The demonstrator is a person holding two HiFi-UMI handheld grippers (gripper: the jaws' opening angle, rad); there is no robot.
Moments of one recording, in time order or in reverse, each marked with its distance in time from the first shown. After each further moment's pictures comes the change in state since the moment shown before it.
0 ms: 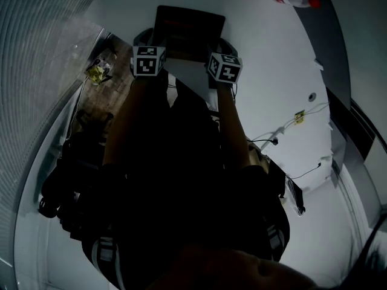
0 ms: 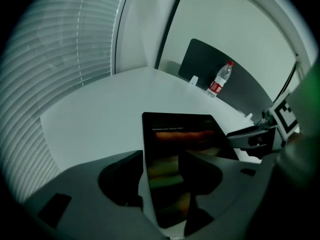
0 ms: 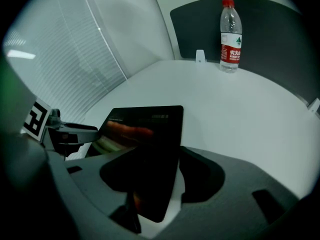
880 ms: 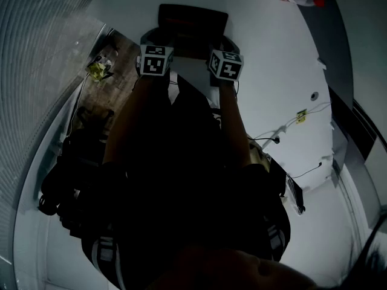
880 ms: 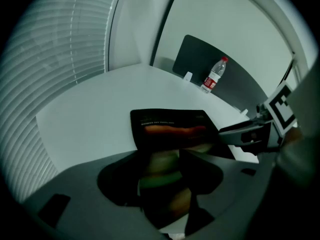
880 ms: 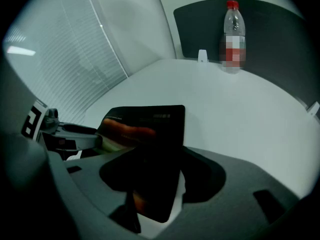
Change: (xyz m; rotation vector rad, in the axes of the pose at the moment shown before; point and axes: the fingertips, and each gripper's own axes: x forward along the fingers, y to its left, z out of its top) left arm 0.002 -0.017 -0.009 0.032 0.013 -0.014; right arm 0.001 0.005 -0.003 -0.018 0.013 -0.012
